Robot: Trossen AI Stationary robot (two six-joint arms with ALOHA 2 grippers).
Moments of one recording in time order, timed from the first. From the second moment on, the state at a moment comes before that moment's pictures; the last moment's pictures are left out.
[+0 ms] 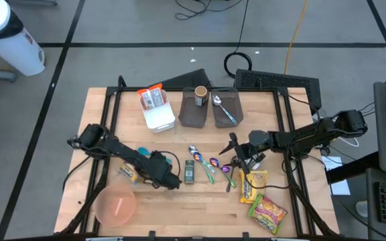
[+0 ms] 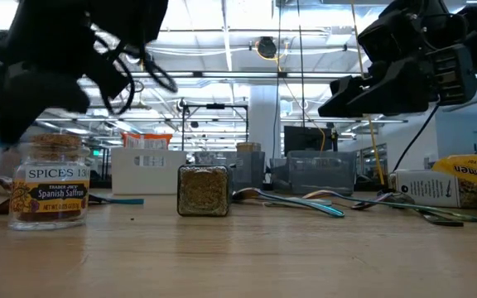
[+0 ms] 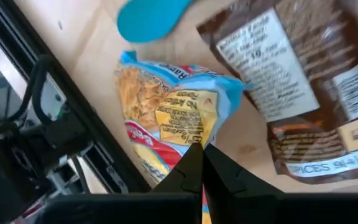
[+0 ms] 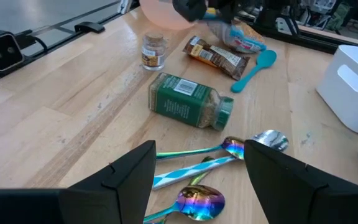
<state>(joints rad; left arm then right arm) -0.39 1.93 1.38 -1.57 0.01 -1.29 0.04 1.25 0.34 0.56 -0.23 -0.23</state>
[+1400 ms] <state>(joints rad) -0.04 1.50 1.59 -1.57 -0.38 -0.74 0.03 1.25 0.34 0.60 -0.15 -0.22</state>
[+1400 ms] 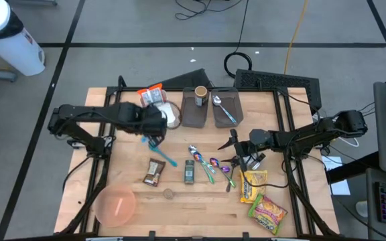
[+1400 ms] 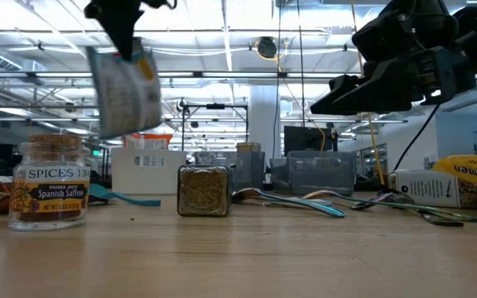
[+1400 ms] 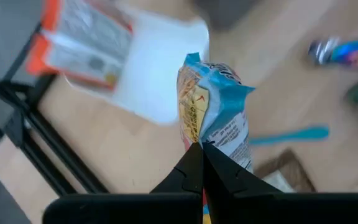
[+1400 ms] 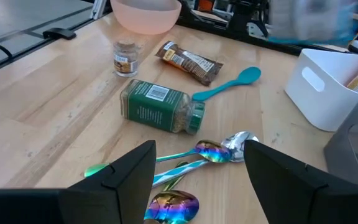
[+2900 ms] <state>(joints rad) -0.23 1.80 1.81 -1.05 -0.22 -0.48 0.05 1.30 0.44 0.88 -0.37 -0.06</state>
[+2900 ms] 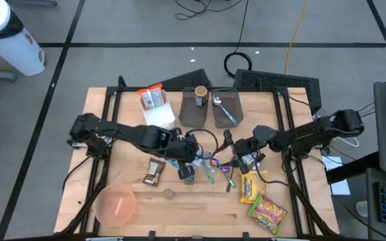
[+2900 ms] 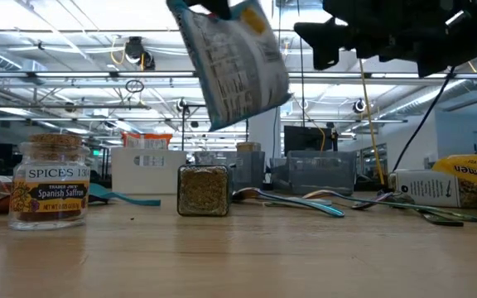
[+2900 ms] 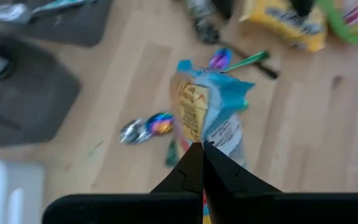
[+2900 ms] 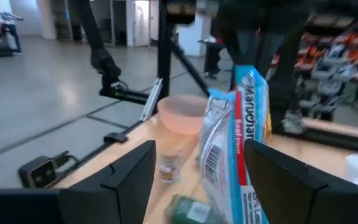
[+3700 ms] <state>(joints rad) -0.25 1.84 1.81 -0.93 -0.19 -0.46 0.09 1.53 0.51 1.10 -0.26 0.02</state>
